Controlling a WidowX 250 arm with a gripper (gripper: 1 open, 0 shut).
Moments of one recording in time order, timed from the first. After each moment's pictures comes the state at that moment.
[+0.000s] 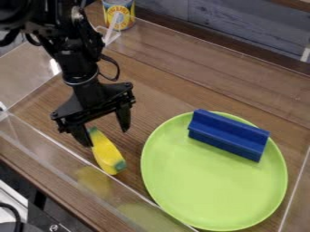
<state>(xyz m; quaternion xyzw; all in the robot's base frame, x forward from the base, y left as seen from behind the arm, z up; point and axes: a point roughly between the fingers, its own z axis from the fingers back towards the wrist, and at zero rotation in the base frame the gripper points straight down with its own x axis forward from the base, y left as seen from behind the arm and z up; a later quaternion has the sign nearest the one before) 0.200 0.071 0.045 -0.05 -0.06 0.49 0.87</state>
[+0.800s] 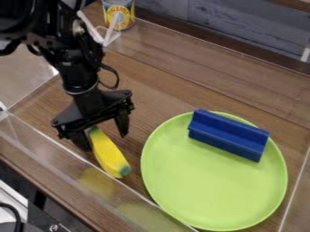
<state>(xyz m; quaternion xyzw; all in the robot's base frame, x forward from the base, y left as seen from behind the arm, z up) 0.199 0.073 0.034 -0.04 -0.07 0.49 0.87</state>
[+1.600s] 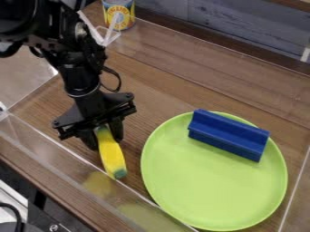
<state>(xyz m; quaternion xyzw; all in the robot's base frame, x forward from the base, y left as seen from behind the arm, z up) 0.197 0.068 0.034 -0.04 -0.06 0.47 0.88</state>
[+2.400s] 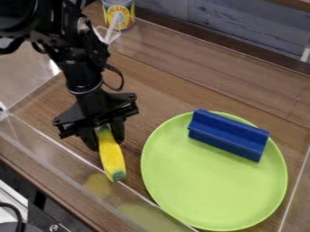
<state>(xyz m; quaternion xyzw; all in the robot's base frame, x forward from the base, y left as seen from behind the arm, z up) 0.197 0.060 0.038 -0.04 -0.05 0.45 0.89</state>
